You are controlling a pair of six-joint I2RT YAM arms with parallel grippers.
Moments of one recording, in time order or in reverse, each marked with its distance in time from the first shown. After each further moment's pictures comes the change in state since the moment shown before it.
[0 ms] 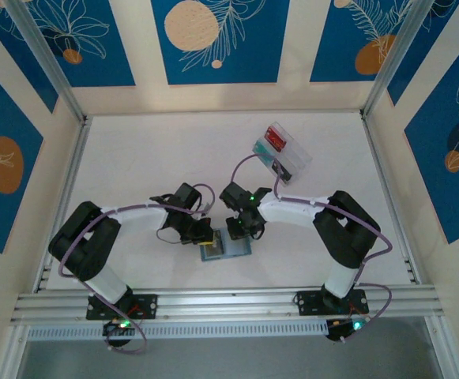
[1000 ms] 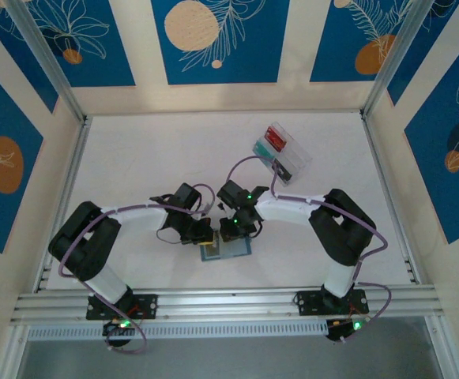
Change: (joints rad) left arm 0.000 0.000 -0.003 0.006 0.003 0.000; right arm -0.009 0.032 0.029 0.040 -0.215 0.018
